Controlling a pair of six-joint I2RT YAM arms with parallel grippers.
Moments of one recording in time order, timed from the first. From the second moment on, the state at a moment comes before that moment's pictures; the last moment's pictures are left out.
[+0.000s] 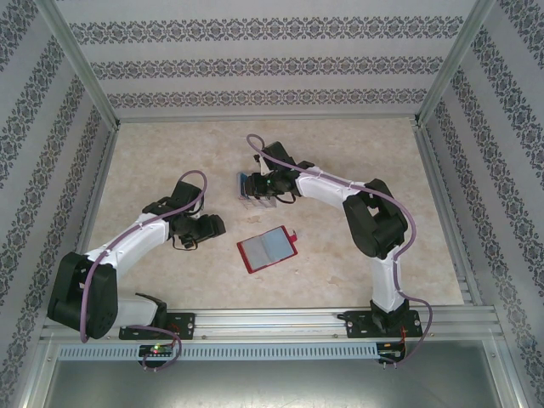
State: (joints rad) left arm -0.29 1.32 0.75 -0.64 0.24 -0.65; right arm 0.63 2.05 1.48 -0.32 -0.29 0.53
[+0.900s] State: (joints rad) left arm -0.29 1.32 0.73 -0.62 0.26 -0.65; right arm 0.63 2.01 1.45 -0.29 -0.33 0.55
